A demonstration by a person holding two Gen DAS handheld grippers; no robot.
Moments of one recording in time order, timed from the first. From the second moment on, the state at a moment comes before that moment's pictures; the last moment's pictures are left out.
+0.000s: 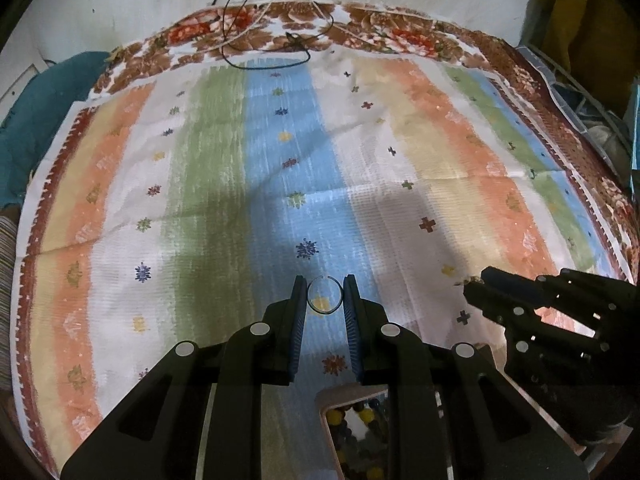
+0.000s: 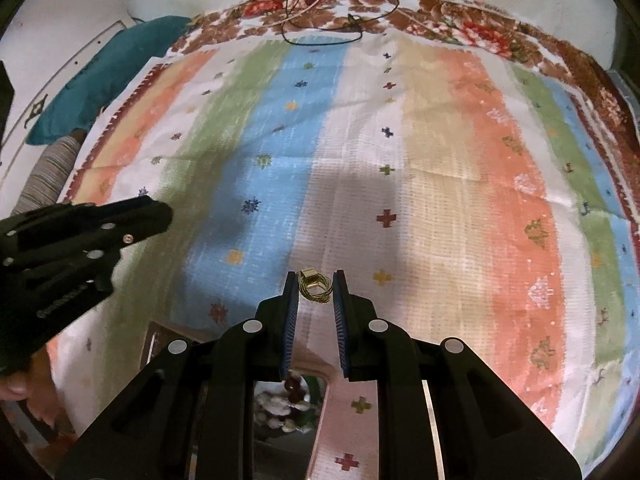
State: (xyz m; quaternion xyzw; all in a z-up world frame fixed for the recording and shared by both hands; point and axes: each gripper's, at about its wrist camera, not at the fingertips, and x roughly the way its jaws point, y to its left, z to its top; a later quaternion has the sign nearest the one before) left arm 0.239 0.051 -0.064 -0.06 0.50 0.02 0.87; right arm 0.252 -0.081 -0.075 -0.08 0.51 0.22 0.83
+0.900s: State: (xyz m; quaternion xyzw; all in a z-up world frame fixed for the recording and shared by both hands) left arm 0.162 0.016 -0.018 -0.05 0.45 -0.03 0.89; right arm 0.188 -0.099 -0.034 -0.07 0.47 0.26 0.84
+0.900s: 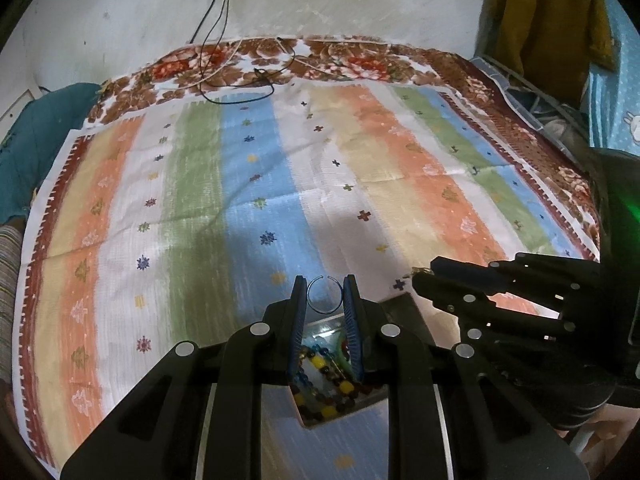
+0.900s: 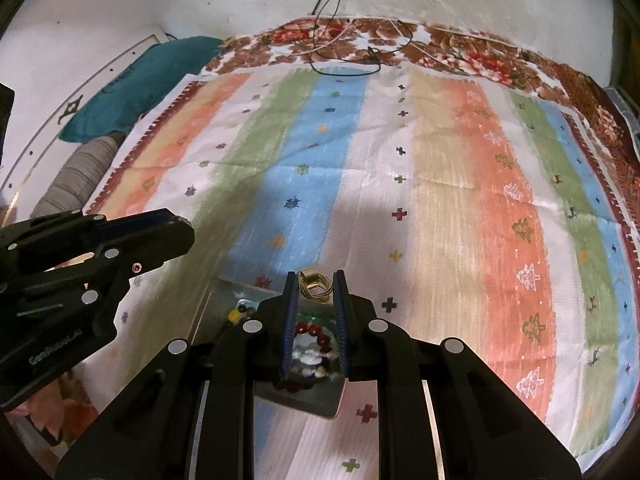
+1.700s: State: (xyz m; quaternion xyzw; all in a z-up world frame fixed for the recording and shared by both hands) left arm 0.129 0.024 -0.011 -0.09 0.44 -0.01 0.89; right arm 0.160 -0.114 -0.028 -0.05 0.48 0.27 0.84
